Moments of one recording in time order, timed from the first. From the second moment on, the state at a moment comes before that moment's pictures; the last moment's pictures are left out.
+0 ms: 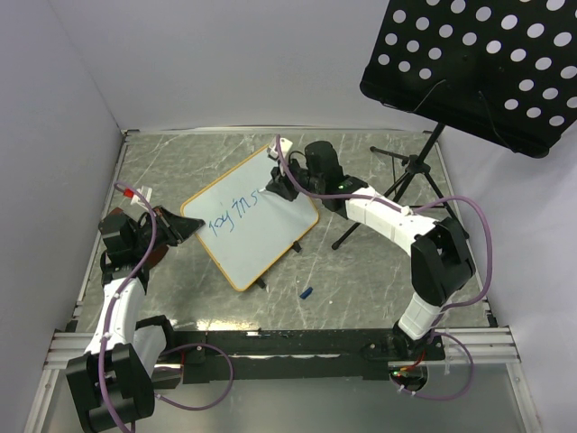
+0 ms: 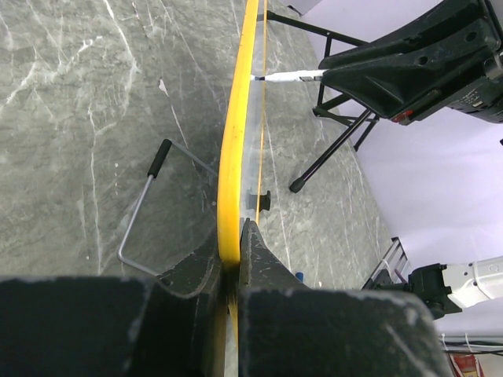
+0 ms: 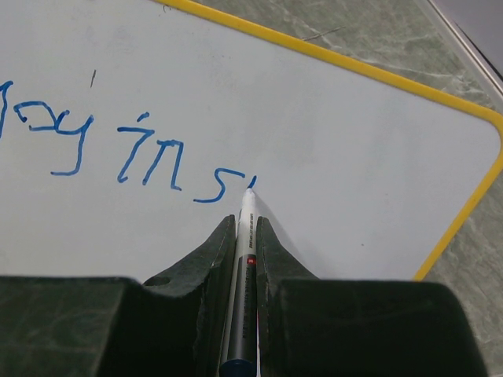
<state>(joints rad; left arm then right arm) 0.26 0.88 0.40 0.24 0.96 -0.60 0.62 1.69 1.30 0.00 -0.45 -0.24</state>
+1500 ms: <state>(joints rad) 0.26 0.89 0.40 0.25 0.96 -0.59 0.60 1.72 1.36 -0.05 -0.44 -0.24</state>
